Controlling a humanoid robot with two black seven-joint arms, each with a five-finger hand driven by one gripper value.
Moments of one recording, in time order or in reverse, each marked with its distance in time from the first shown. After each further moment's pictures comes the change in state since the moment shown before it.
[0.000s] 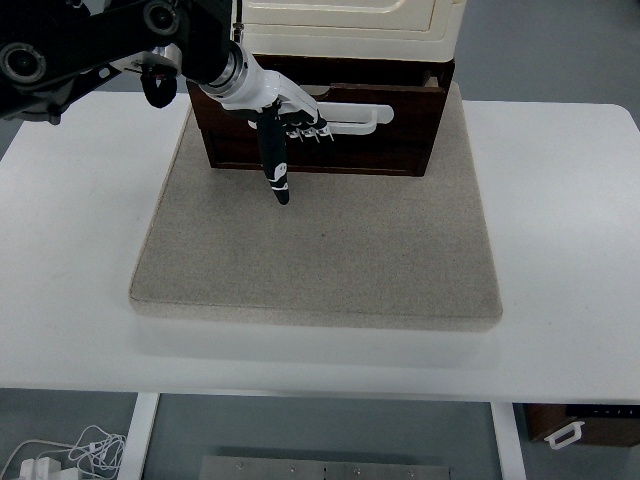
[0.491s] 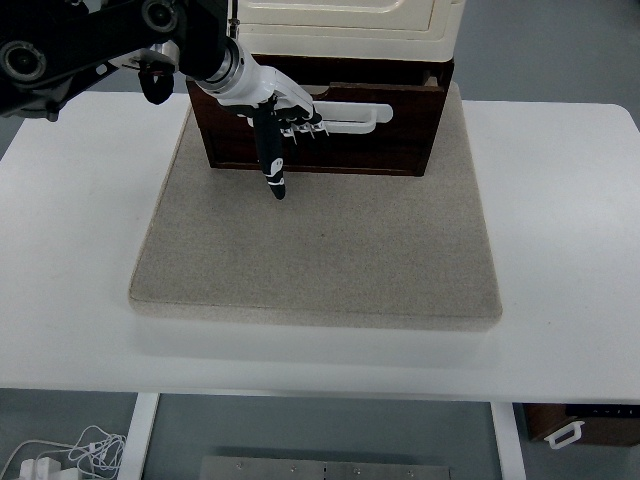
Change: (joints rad) left arm -0.001 0.000 -0.003 0.025 0.022 0.000 0.000; right arm 0.000 0.000 0.000 0.000 0.000 0.000 0.000
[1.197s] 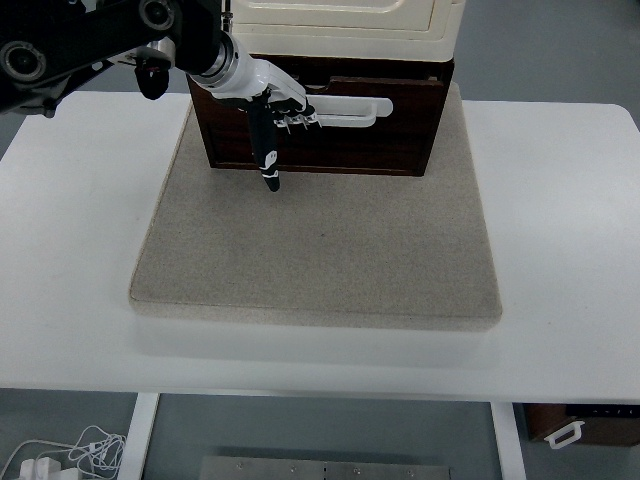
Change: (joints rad) left arm 0.007 0.000 -0.012 0.016 0.034 0.000 0.000; right arm 0.000 0.000 0.000 0.001 0.000 0.000 0.000
